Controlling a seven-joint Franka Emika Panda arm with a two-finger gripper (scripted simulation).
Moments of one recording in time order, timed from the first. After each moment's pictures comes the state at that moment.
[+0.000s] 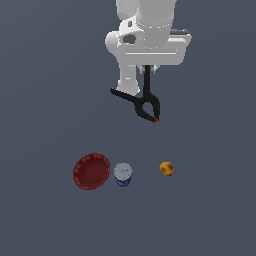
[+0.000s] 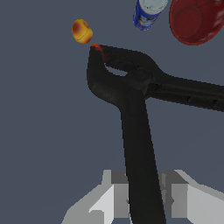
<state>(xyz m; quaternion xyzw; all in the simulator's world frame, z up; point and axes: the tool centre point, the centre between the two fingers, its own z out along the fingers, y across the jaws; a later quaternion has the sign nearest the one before) -0.134 0.068 0.377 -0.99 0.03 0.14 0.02</state>
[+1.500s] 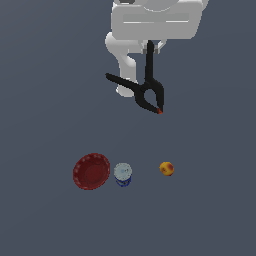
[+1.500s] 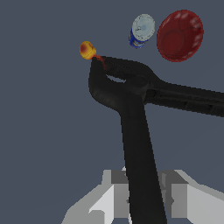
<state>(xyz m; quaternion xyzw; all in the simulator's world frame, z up) -0.099 0.064 0.456 -0.99 0.03 0.14 0.02</state>
